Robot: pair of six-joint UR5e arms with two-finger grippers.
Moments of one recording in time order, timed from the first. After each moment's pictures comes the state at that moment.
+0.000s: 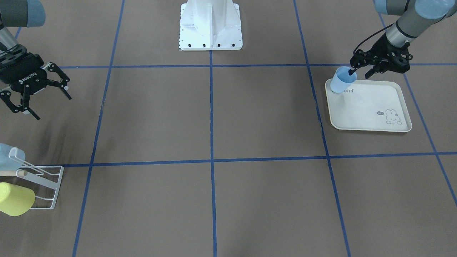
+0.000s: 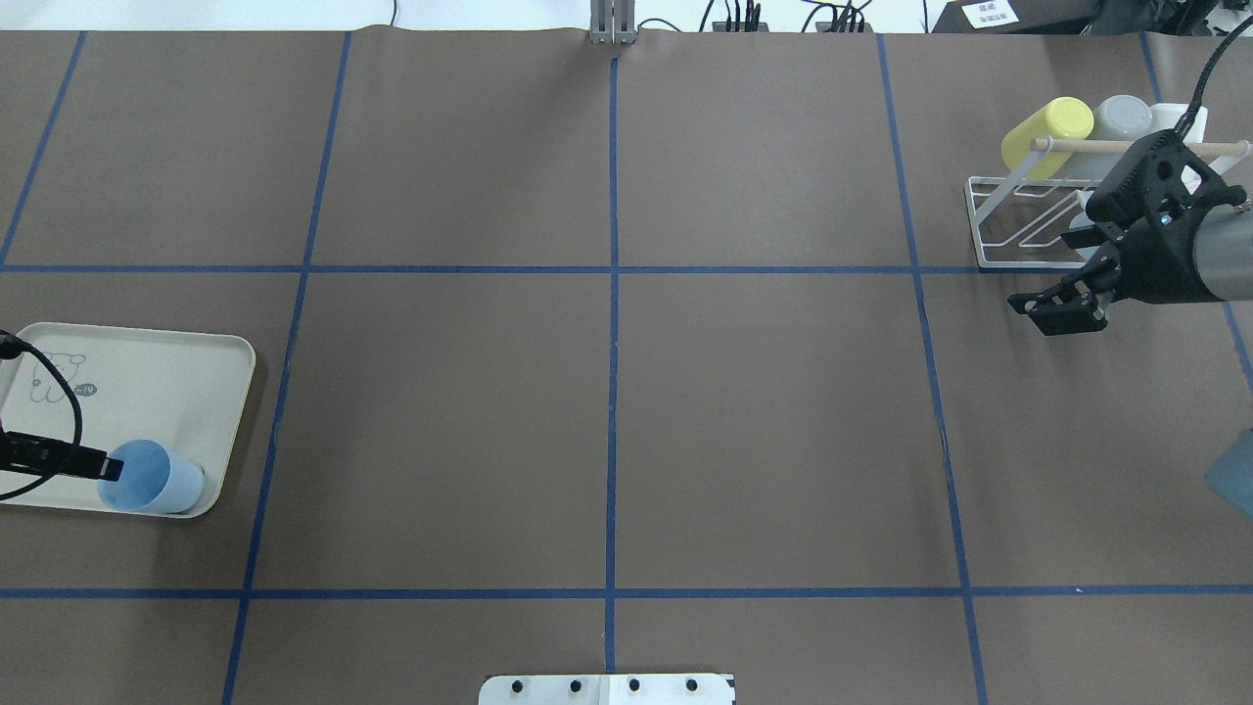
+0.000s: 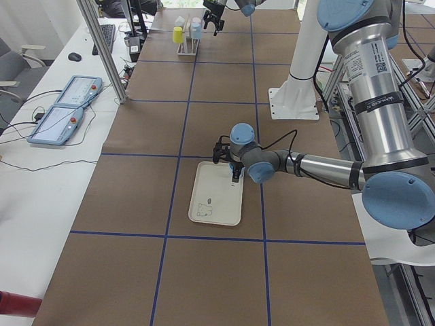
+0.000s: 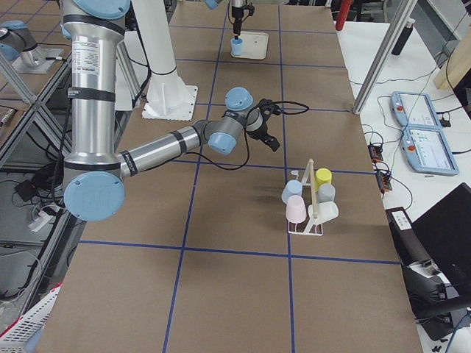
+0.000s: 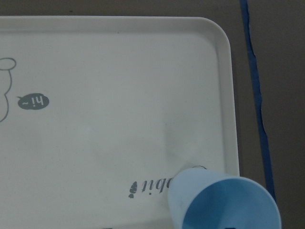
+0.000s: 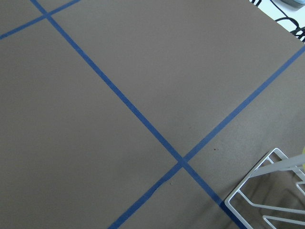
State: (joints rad) left arm -0.78 -1.25 -1.93 -2.33 -2.17 -0.91; right arm 0.94 -1.63 1.98 -0.91 2.00 0.20
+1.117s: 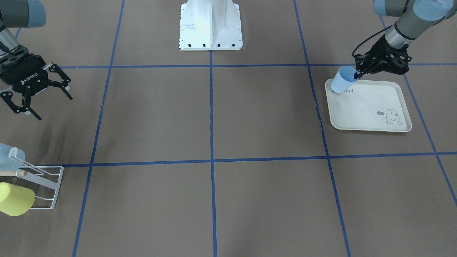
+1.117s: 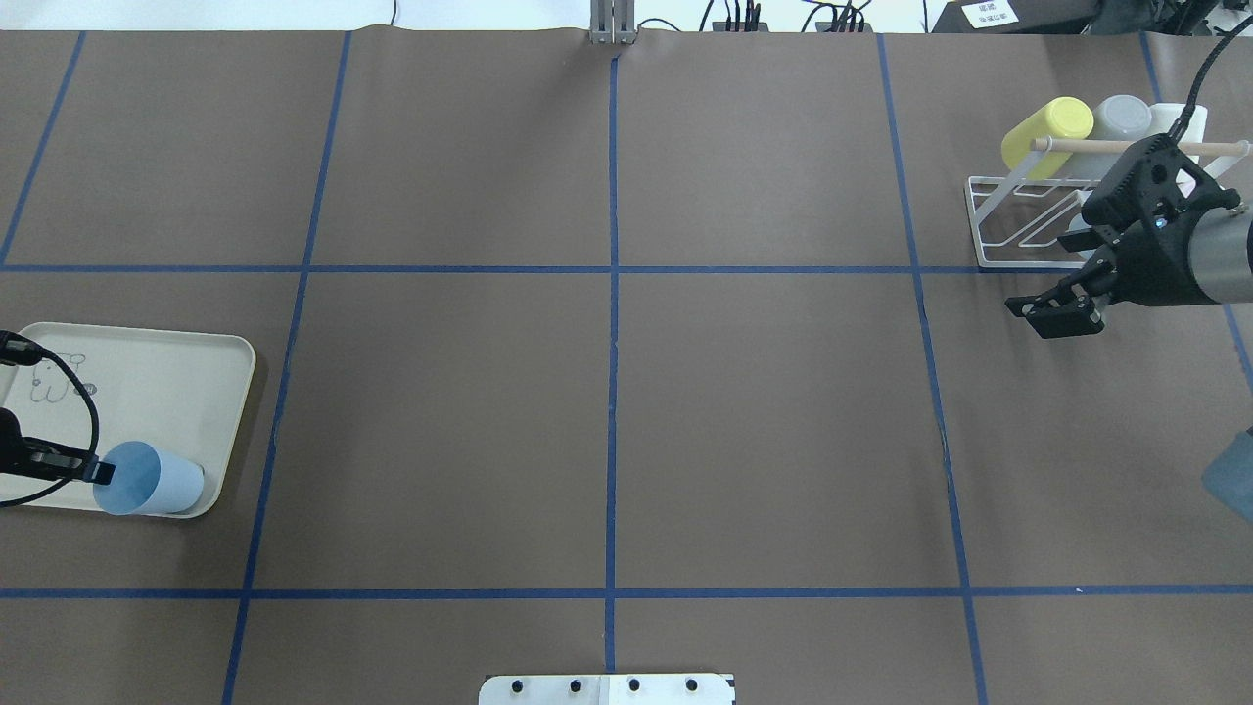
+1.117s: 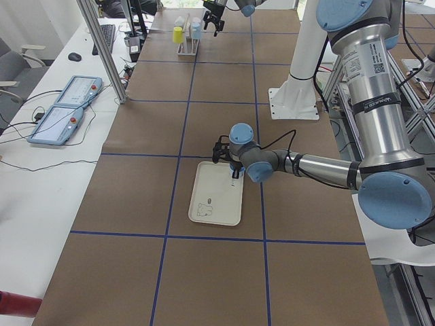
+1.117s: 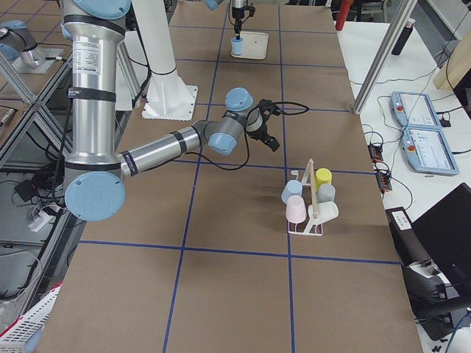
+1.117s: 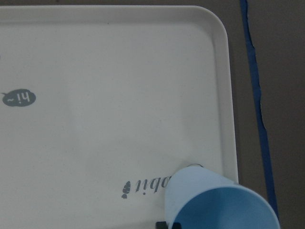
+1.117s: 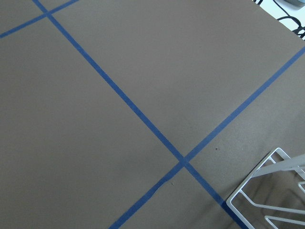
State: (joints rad) left arm -0.80 -1.26 -1.93 -2.32 -2.17 -0.90; right arm 0.93 -1.62 1.97 -0.91 2.00 0.20
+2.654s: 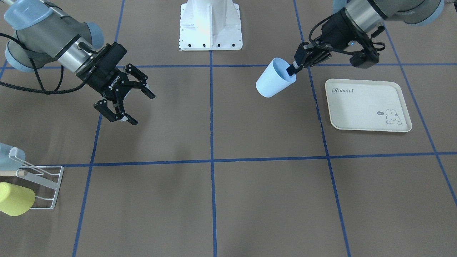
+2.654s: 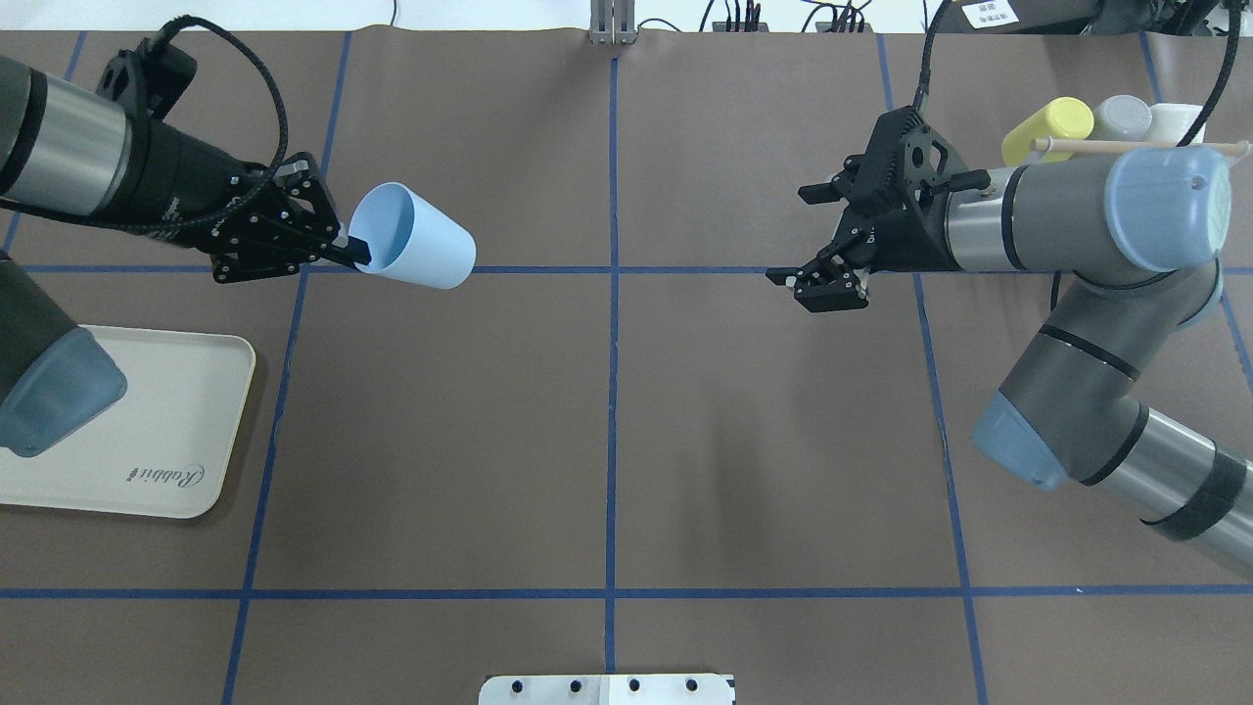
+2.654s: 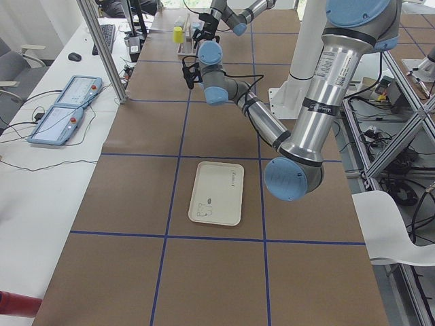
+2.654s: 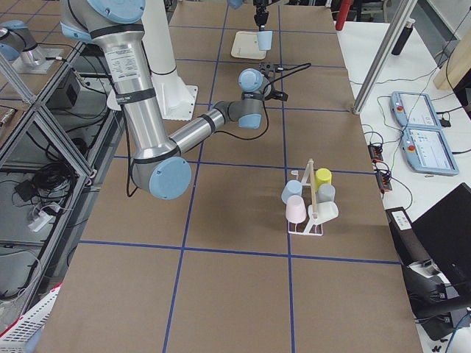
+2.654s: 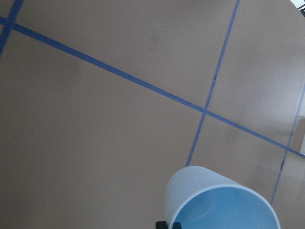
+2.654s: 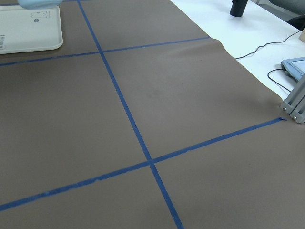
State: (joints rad) left arm -0.92 -1.93 -1.98 -2.15 -2.35 -1.77; right arm 0.76 -1.25 1.76 -0.59 1.95 0.16
